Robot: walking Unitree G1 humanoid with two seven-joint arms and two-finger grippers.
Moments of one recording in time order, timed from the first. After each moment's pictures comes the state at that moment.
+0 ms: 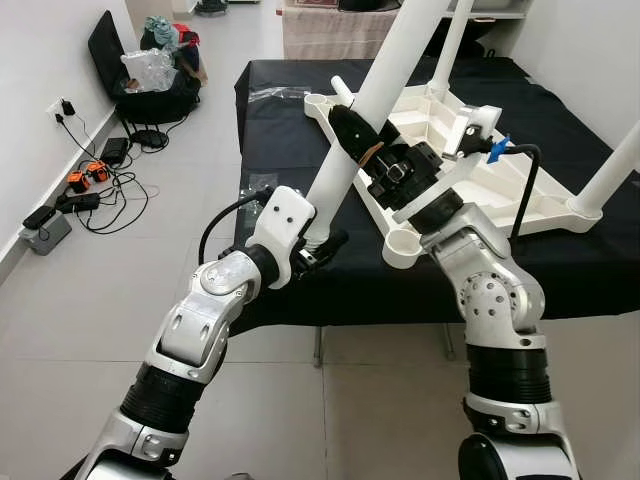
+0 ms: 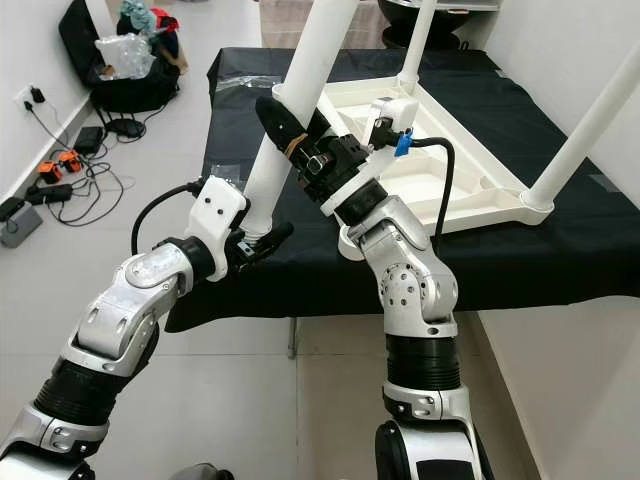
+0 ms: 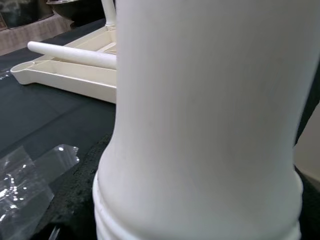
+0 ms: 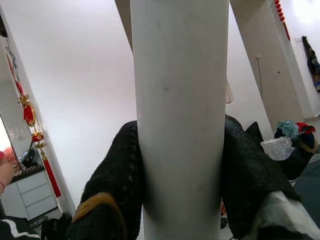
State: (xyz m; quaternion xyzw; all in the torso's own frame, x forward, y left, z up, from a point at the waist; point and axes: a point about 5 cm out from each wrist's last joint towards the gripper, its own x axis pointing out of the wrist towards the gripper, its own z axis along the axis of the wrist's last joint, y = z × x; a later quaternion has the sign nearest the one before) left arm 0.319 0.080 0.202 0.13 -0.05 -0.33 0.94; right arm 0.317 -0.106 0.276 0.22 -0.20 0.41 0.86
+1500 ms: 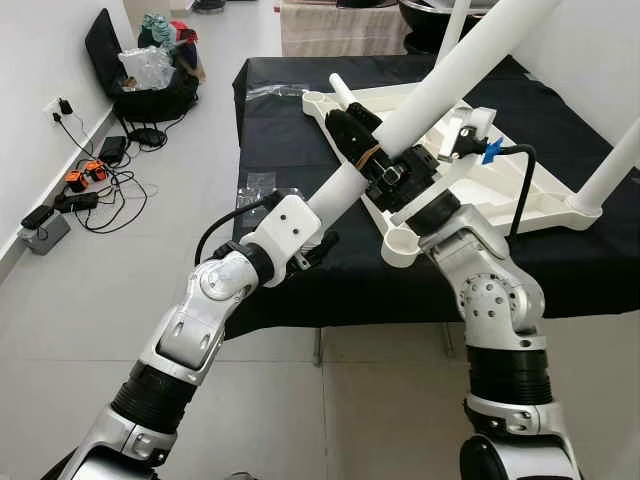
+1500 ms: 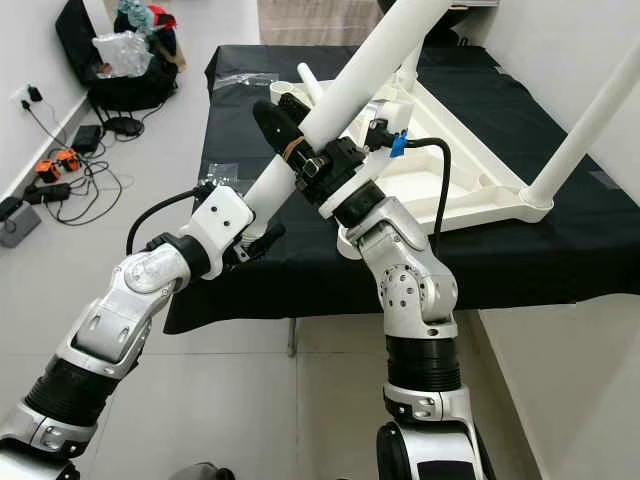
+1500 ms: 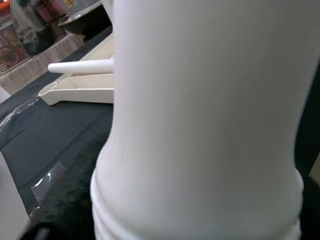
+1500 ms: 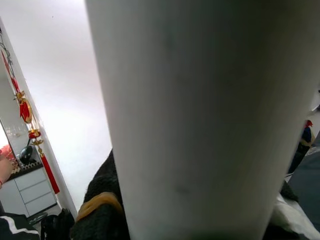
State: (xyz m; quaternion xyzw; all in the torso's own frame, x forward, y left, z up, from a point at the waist) left arm 0.319 0.083 0.201 0.23 -0.08 -0.31 0.92; right arm 0.317 -0.103 0.276 0.22 -0.19 0.41 0.86
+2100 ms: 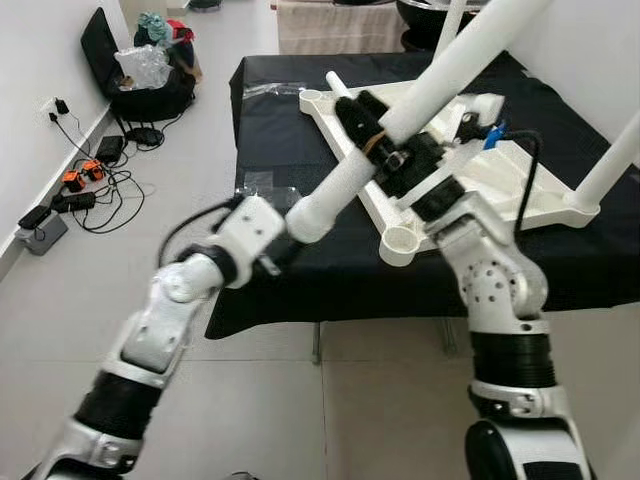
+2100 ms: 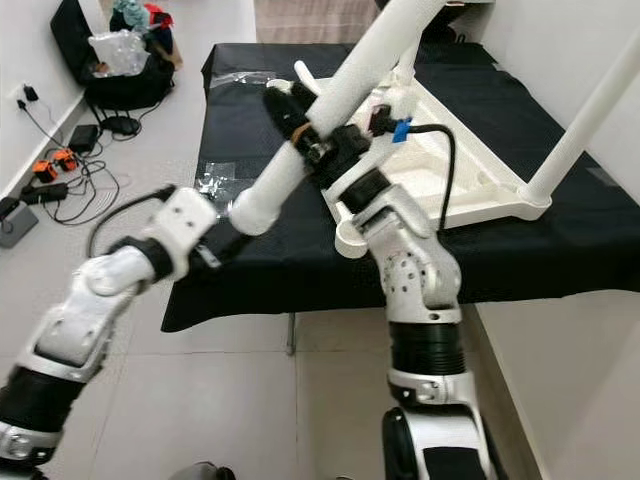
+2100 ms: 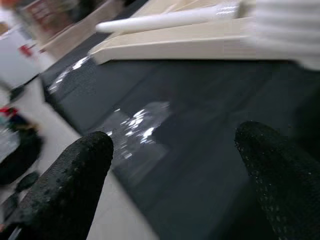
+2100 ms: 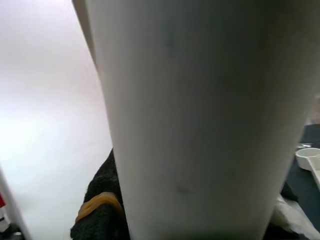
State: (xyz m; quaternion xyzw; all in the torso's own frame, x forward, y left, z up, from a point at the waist) left arm 0.321 0.151 0.202 0.26 -0.06 -0.21 0.94; right arm 0.337 -0.129 0.280 0.18 -0.20 0.33 0.90
